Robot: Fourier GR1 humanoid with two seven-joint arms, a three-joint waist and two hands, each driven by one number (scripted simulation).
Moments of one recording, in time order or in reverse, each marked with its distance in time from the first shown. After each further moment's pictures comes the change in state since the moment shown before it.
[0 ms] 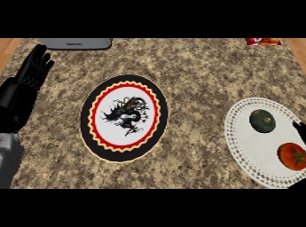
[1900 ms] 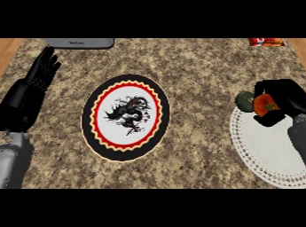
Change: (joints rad) left arm -0.007 -0.095 0.051 0.032 -0.089 -0.067 -0.027; right arm -0.651 0.159 -0.048 0.754 0.261 -0.136 -0.637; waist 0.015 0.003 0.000
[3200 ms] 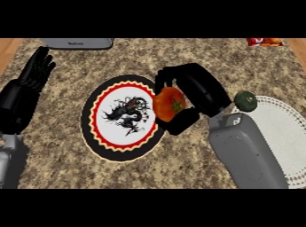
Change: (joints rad) left arm 0.011 -0.003 0.031 -0.037 -0.008 -0.025 0.026; right arm -0.131 0.440 0.177 -0.570 -0.299 0.294 0.282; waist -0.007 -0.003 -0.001
